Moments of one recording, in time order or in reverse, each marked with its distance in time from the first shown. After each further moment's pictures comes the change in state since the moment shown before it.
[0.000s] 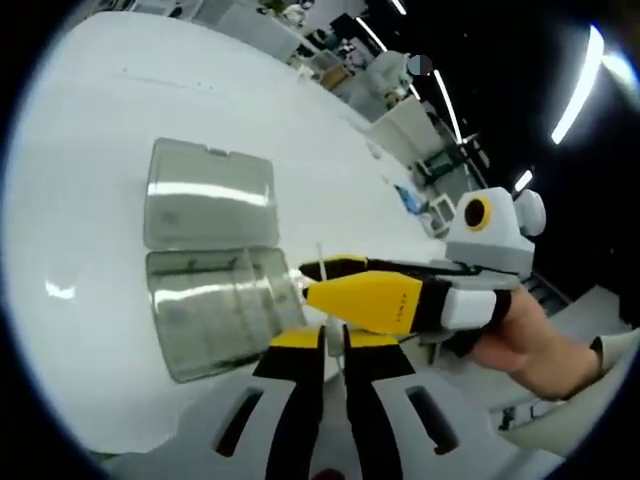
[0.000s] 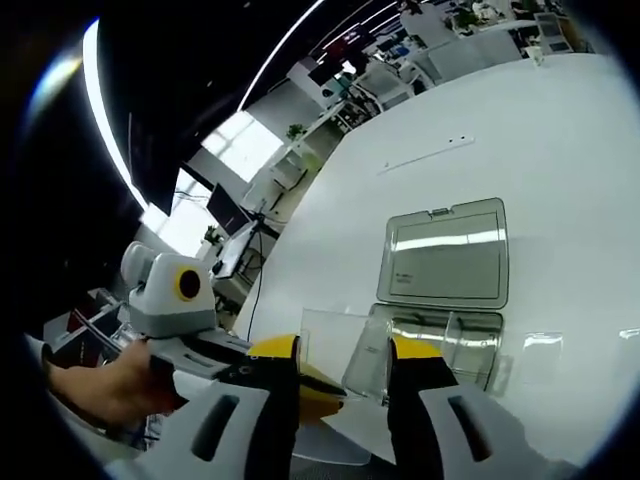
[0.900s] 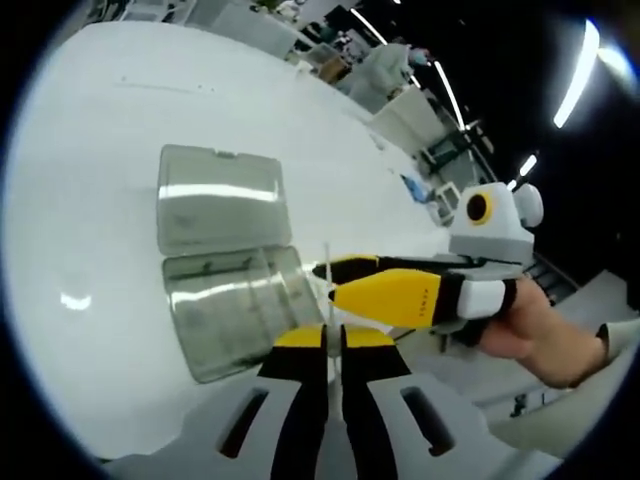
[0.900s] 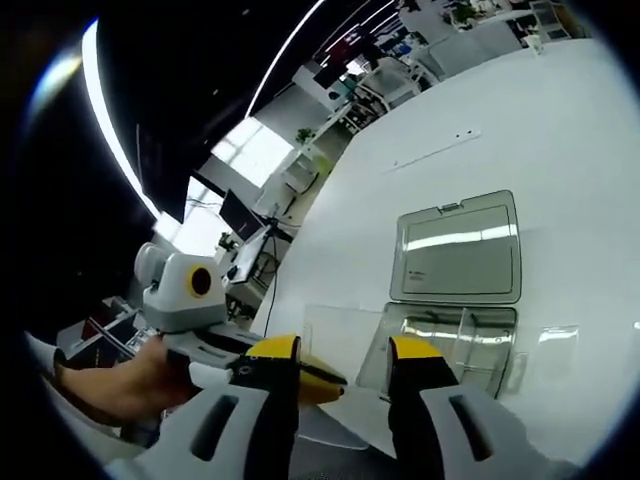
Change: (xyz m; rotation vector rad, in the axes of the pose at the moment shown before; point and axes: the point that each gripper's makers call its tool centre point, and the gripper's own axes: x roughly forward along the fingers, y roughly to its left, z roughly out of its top) left arm -0.010 0.011 0.003 0.048 0.033 0.024; right arm -0.001 0.008 -0.001 0.042 -0.011 0.082
